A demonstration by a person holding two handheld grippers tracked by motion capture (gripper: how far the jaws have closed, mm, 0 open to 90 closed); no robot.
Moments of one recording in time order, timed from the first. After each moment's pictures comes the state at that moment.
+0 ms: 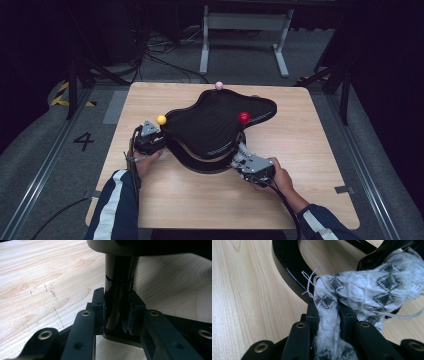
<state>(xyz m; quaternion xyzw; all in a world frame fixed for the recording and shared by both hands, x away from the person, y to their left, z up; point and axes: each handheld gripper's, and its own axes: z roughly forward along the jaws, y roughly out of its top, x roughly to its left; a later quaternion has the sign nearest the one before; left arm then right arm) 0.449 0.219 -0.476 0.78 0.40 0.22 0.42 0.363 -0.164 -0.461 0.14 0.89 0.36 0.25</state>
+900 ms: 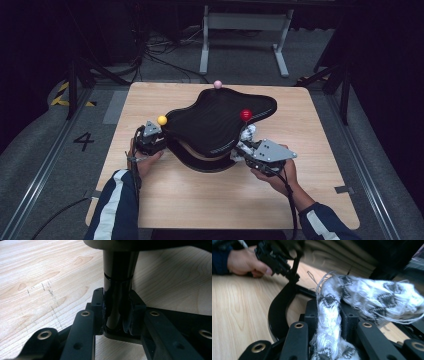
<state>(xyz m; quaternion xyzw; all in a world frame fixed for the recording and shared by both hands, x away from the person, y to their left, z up) 0.450 0.216 -0.477 0.79 0.40 0.21 0.41 0.352 -0.165 -0.383 0.15 0.81 0.48 0.31</state>
